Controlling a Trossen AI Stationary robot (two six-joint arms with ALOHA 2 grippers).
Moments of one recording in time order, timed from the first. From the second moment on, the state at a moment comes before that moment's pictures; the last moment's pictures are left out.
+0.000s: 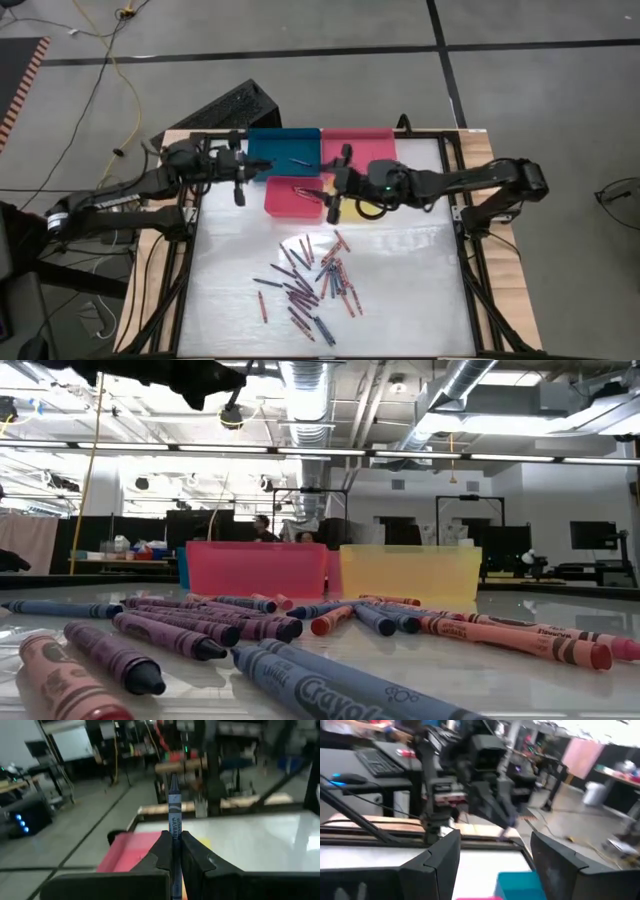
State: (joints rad) left arm 0.40 0.77 0.61 0.24 0.21 0.16; right arm 0.07 1.45 1.27 0.20 0.29 -0.21
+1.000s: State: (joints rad) left arm 0.29 0.83 0.47 0.61 0.20 0.21; right arm -0.02 1.64 1.27 0.64 0.10 -0.18
